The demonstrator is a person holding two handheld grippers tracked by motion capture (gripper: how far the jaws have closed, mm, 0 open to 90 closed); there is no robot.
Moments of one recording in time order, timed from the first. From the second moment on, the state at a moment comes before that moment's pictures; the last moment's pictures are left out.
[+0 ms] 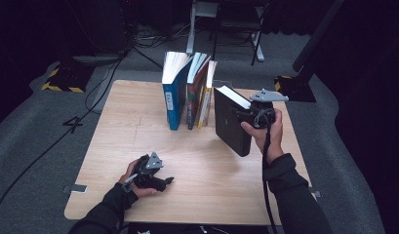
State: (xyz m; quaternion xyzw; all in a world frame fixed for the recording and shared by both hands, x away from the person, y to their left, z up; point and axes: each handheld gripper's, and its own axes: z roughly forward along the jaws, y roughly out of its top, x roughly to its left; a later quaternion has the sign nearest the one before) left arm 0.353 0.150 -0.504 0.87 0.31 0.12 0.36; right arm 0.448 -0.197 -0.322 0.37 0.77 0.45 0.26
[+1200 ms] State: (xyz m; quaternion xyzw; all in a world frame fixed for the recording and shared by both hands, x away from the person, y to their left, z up) left arm 0.352 0.150 -0.505 0.87 0.31 0.12 0.36; right arm 0.508 -0.174 -0.349 0.44 0.71 0.47 0.28
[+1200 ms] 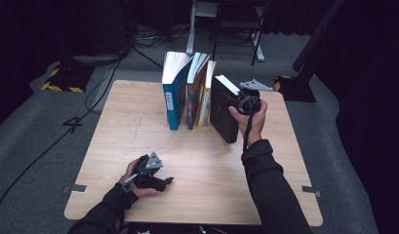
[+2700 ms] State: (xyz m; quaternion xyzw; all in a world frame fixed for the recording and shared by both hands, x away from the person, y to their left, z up) left arm 0.352 0.151 -0.505 0.87 0.31 0.12 0.36; right arm 0.490 -0.208 -0.359 0.43 0.76 0.44 0.23
